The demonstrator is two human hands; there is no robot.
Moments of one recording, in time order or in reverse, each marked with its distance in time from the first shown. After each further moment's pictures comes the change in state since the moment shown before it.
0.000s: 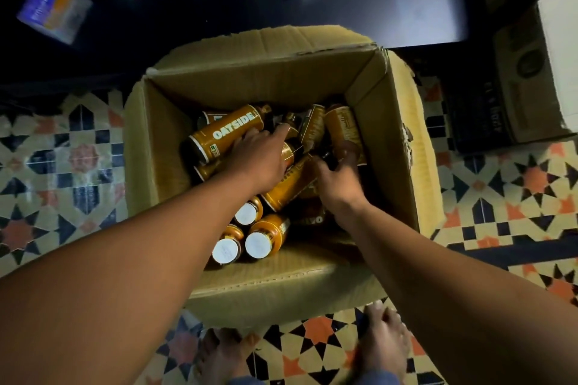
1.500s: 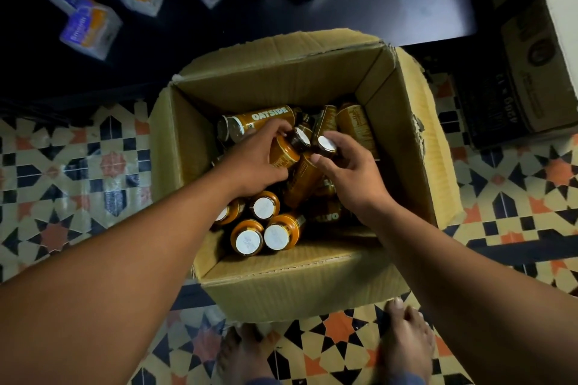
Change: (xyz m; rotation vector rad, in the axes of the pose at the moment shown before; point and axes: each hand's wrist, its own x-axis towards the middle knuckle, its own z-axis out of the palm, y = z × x) left_hand -0.039 -0.028 -0.028 -0.381 0.007 0.042; right_hand -0.024 -0.009 -0.008 -0.070 -0.127 -0.406
